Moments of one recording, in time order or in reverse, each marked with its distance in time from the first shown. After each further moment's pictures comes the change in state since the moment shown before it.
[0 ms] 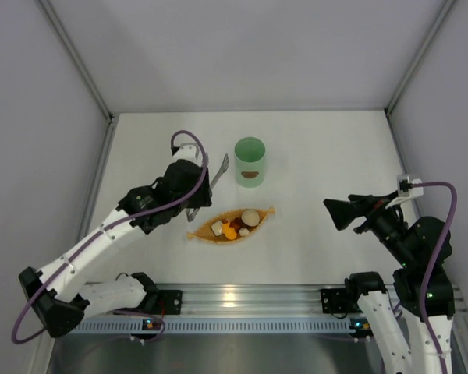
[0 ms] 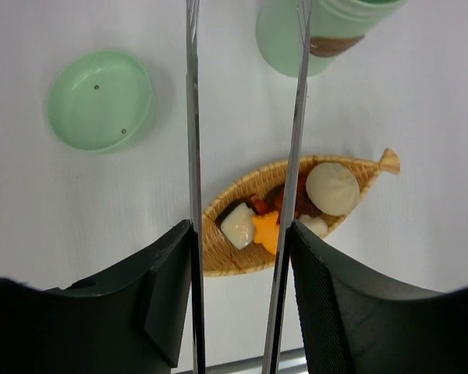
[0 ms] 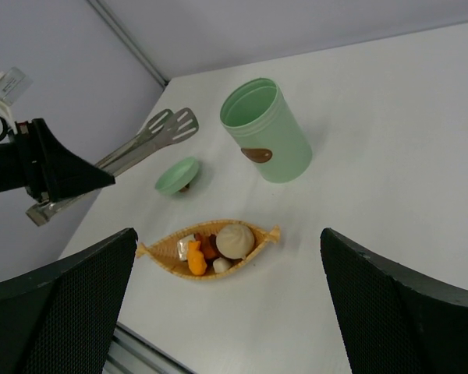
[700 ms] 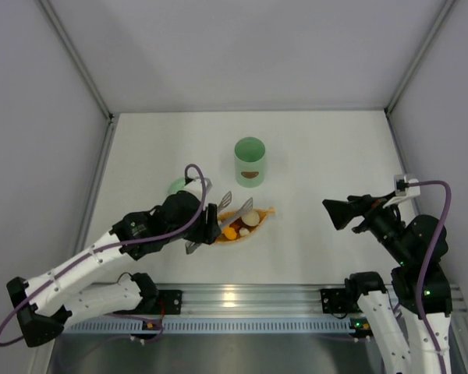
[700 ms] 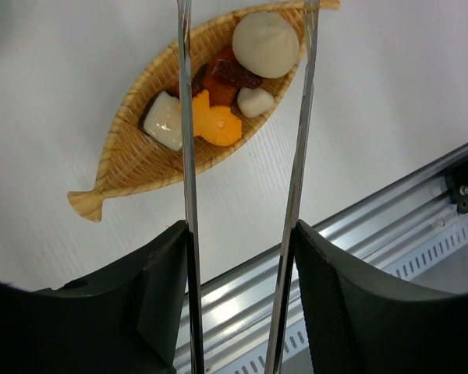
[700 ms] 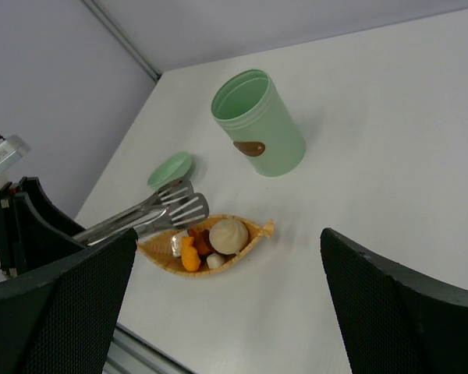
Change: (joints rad) left arm -0.174 -0.233 -0.240 -0.029 0.222 -0.022; right arm 0.000 -0.001 -0.031 -0.001 0.008 -0.008
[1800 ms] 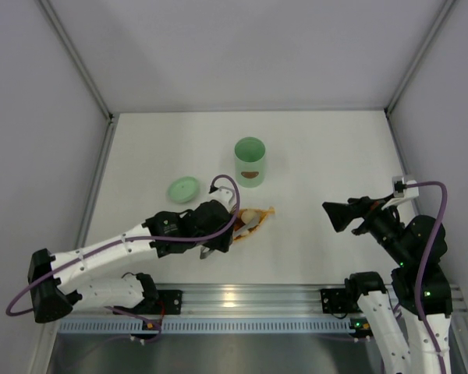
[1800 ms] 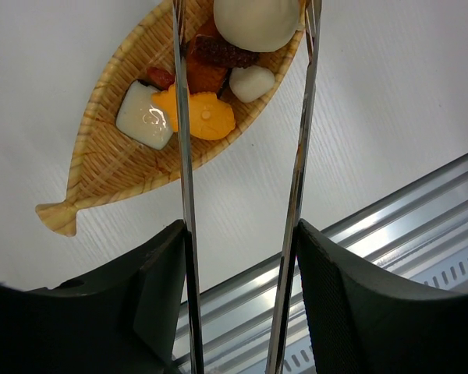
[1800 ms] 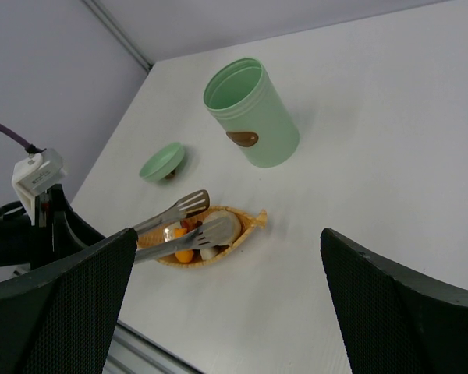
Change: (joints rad) left arm -0.178 0.195 0.005 0.037 -0.122 -0.015; right arm 0.000 -0.006 0.000 -0.035 0.005 -0.025
